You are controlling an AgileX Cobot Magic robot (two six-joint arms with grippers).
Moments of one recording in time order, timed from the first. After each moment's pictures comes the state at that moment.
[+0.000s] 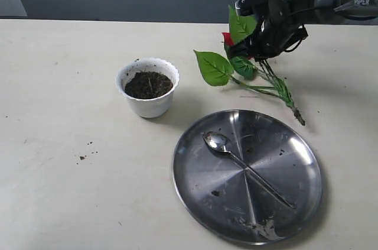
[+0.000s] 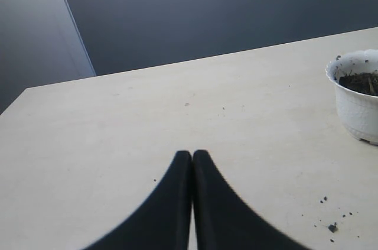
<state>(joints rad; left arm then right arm) -0.07 0.00 0.00 0.21 0.26 -0.06 0.30 2.21 -1.59 -0.26 0.54 0.19</state>
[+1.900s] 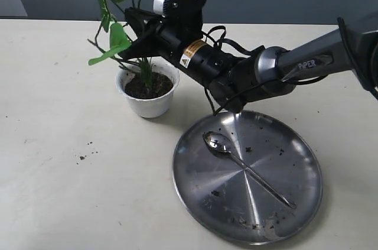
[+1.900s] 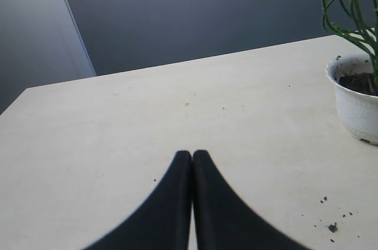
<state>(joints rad) -0.07 0.00 0.00 0.21 0.26 -0.06 0.65 2.16 -1.19 -0.21 -0.98 0.30</state>
